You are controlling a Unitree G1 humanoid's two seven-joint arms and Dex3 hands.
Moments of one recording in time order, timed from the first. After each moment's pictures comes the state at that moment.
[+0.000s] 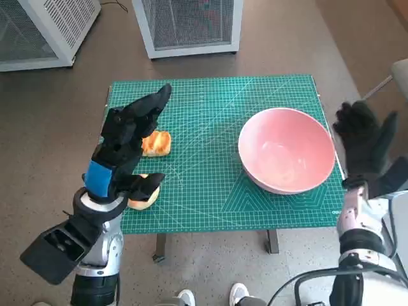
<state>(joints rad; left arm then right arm) -0.30 0.16 0.07 -0.04 -0.24 -0.52 -0.35 -0.80 -0.32 -0.43 1.31 0.31 -0.47 0.31</state>
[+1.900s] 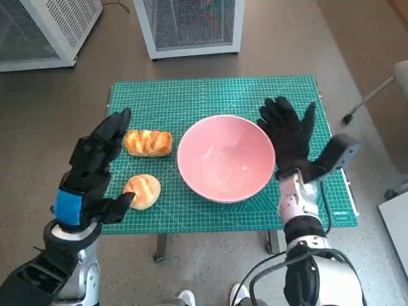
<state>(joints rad) -0.08 0.20 0.17 -0.22 -0.21 -0.48 -0.28 -0.95 -0.03 -0.49 1.32 0.30 -0.35 0.34</state>
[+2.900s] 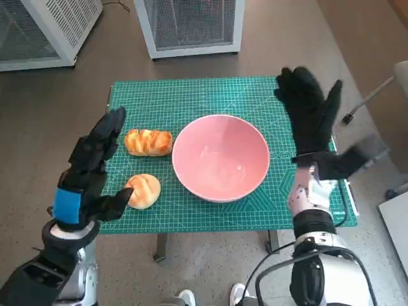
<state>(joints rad) -0.12 0.23 0.19 -0.17 -0.16 -0.49 -0.24 -0.94 -0.10 -0.43 1.16 0.31 -0.79 0.61</state>
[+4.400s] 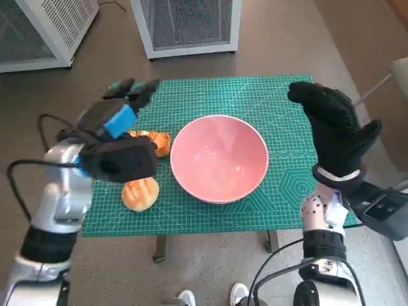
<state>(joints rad) -0.68 0.56 -0.21 0.15 0.63 0.24 -0.45 -0.73 -0.08 -0.33 0.72 0.55 -0.82 0.87</state>
